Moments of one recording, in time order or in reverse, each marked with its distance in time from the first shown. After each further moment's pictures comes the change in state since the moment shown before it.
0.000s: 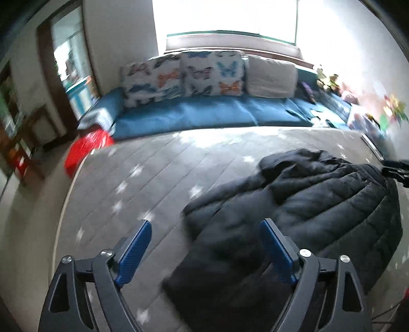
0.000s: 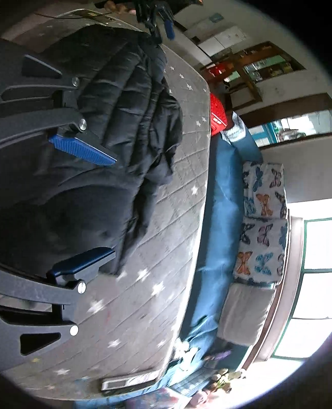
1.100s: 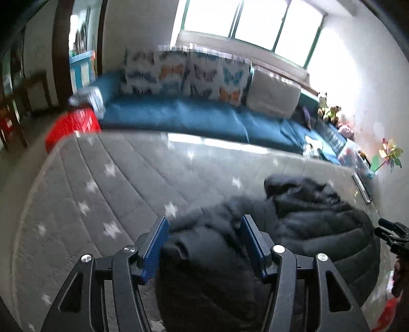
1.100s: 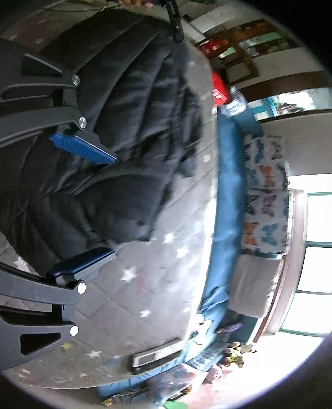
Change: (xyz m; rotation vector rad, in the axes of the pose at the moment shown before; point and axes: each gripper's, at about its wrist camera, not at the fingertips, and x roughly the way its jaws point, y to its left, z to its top) left arm 0.027 0.005 0.049 -0.152 -0.048 -0.141; right arm -0.011 0.000 -0.013 0.037 -0.029 -0.110
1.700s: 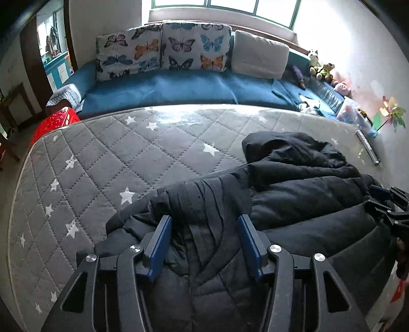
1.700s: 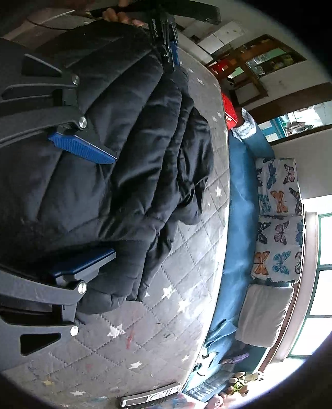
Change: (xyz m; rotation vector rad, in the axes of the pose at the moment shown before) left arm 0.077 -0.062 -0.003 0.138 0.218 0.008; right arm 0.067 0.021 0.003 -0.025 0.112 0.110
